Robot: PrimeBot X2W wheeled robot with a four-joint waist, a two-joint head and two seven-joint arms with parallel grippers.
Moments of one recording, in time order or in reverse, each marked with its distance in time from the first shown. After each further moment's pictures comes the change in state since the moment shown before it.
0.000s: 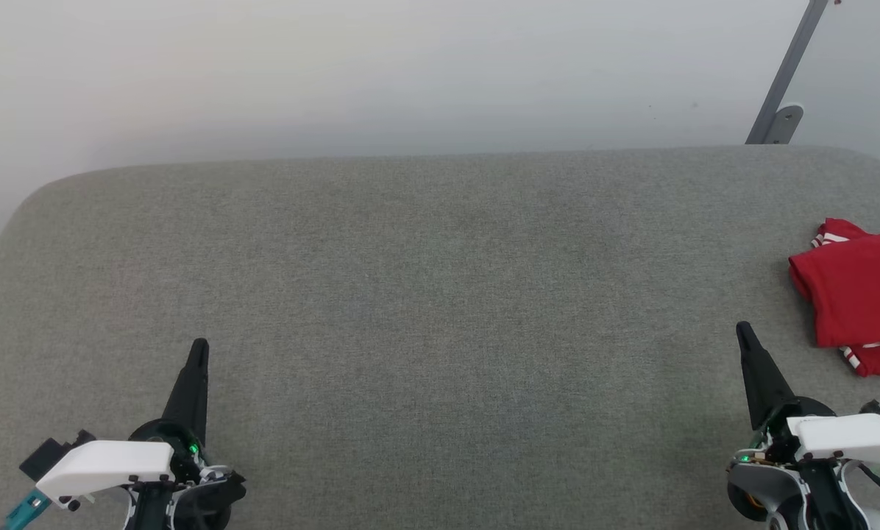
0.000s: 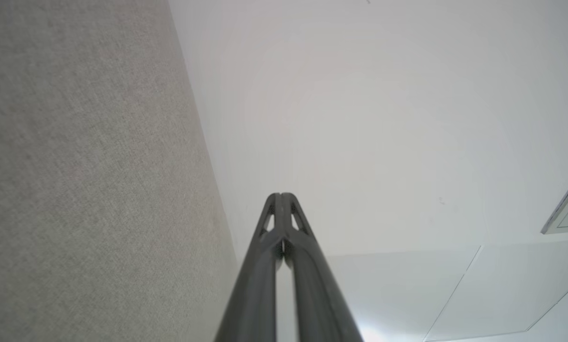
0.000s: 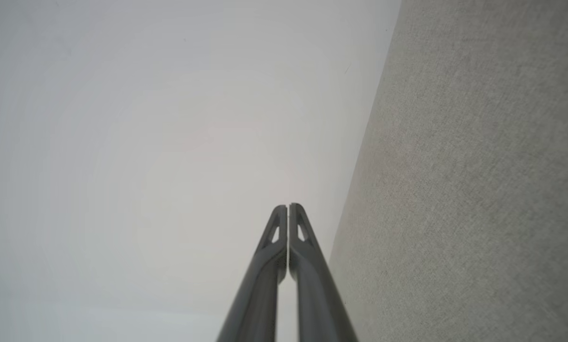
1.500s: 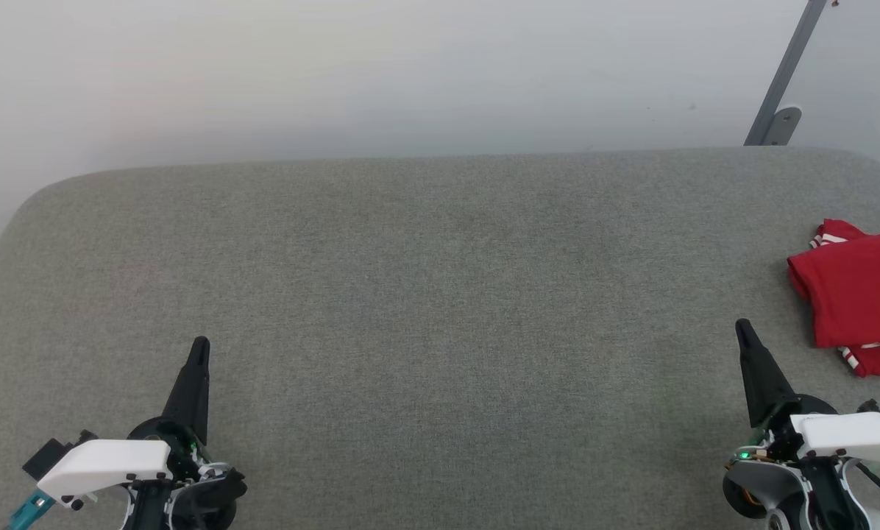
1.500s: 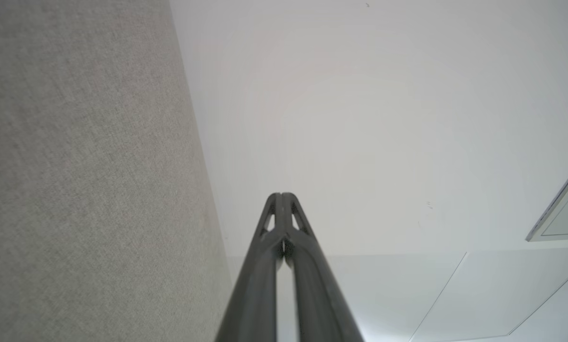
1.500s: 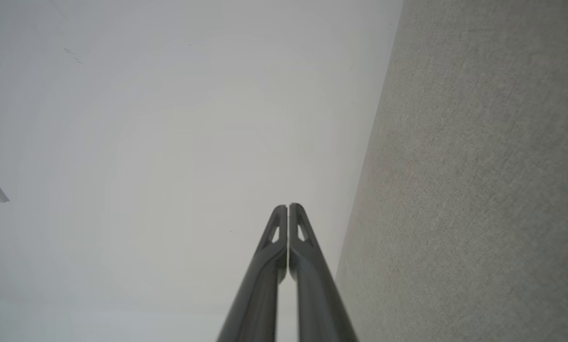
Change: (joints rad) left arm -0.008 -0.008 0.009 0.008 -0.045 0.000 0.020; right arm -0.006 0.006 -0.007 0.002 0.042 0.000 0.015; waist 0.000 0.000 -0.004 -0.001
